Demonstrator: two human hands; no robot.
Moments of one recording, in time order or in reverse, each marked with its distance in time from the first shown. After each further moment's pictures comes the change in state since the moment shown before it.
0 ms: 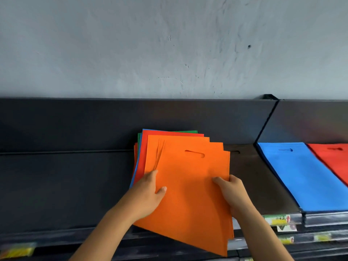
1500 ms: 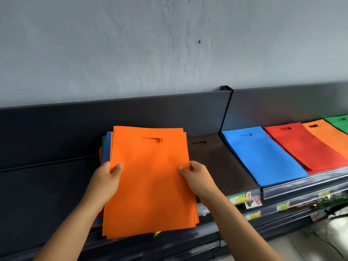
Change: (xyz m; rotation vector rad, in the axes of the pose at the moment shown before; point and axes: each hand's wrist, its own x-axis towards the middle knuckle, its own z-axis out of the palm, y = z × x) left_hand 0.014 0.020 -0.012 -0.425 0.283 -0.125; right_hand -0.015 -0.005 -0.017 -0.098 -0.099 -0.193
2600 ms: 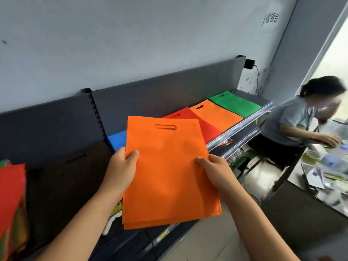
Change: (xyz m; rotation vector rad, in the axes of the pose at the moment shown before) left_hand -0.116 0.255 0.362 -0.208 -0.354 0.319; right_hand -0.112 0.130 -0.407 0.170 0.538 0.220
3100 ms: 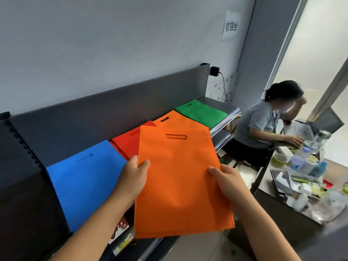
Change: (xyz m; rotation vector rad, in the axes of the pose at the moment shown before) left_hand 0.053 0.066 0.192 0.093 -0.196 0.057; right_hand 0.082 0.034 -0.167 0.031 0.194 0.051
